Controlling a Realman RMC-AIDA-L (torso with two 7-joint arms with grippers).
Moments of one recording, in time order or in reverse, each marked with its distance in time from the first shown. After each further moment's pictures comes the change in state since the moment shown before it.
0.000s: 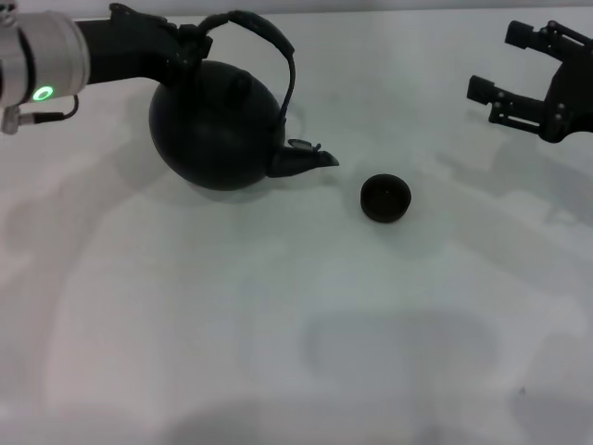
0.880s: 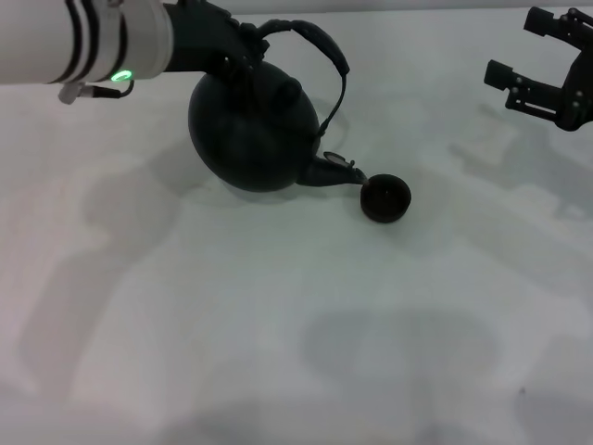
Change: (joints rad) left arm -0.102 0.000 0.217 0.130 0.347 0.022 -0.272; right arm -0.004 -0.001 0.041 0.001 0.006 0.008 -0.002
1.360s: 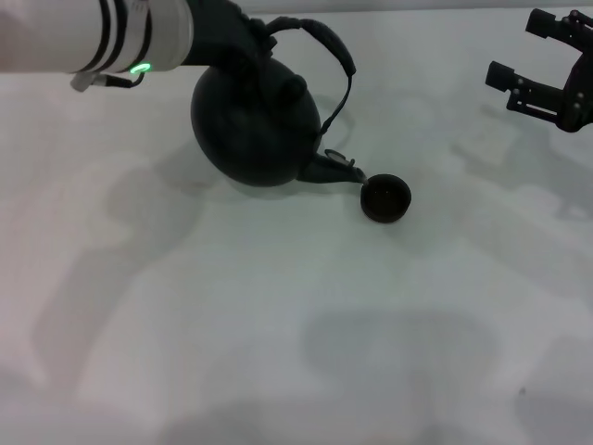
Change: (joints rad) left arm -0.042 0.001 0.055 0.025 0.119 0.021 -0.089; right arm 0.000 0.000 0.004 -0.009 0.000 0.001 -0.002
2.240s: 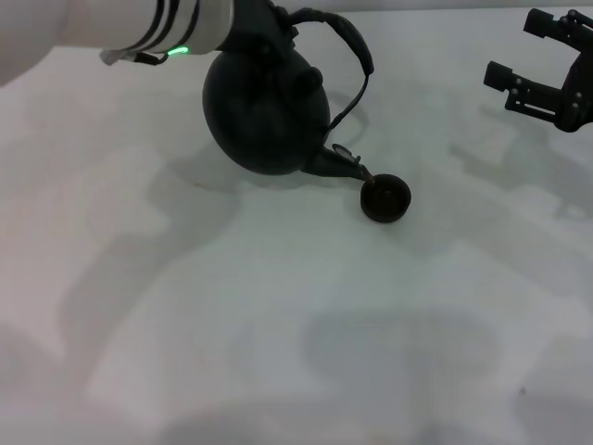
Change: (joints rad) left arm -0.107 -0.001 0.080 -0.001 0.145 0.050 -0.090; right arm 0.004 0.000 0.000 -0.002 -0.002 0.003 -0.001
